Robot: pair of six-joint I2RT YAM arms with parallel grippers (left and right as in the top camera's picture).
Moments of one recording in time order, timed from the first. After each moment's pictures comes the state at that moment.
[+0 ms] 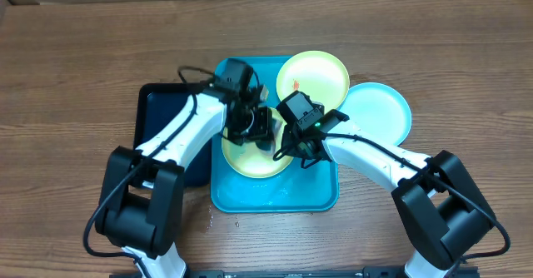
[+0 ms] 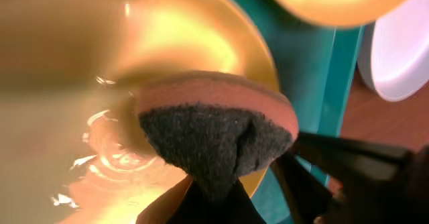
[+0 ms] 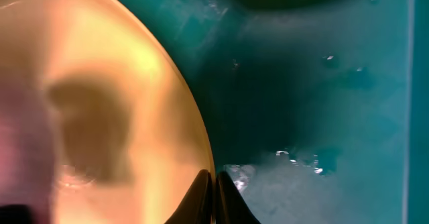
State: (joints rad) left arm -0.36 1.87 1.27 -0.76 0.45 -0.38; right arm 0.66 1.85 1.15 -0.58 0.00 0.82
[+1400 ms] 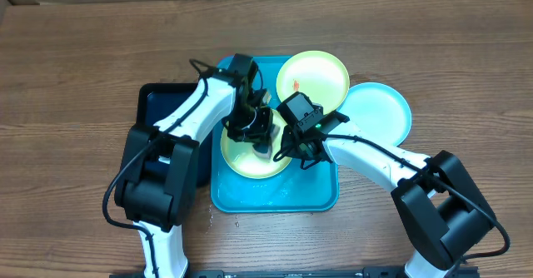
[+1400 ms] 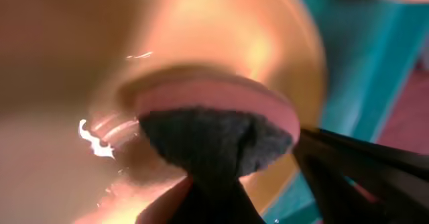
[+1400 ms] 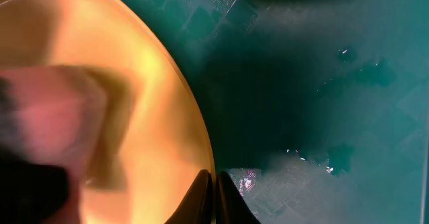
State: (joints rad) left arm -0.35 2.03 1.45 -0.97 0.44 -0.28; right arm 0.66 1.85 1.13 -0.56 -0.02 0.82
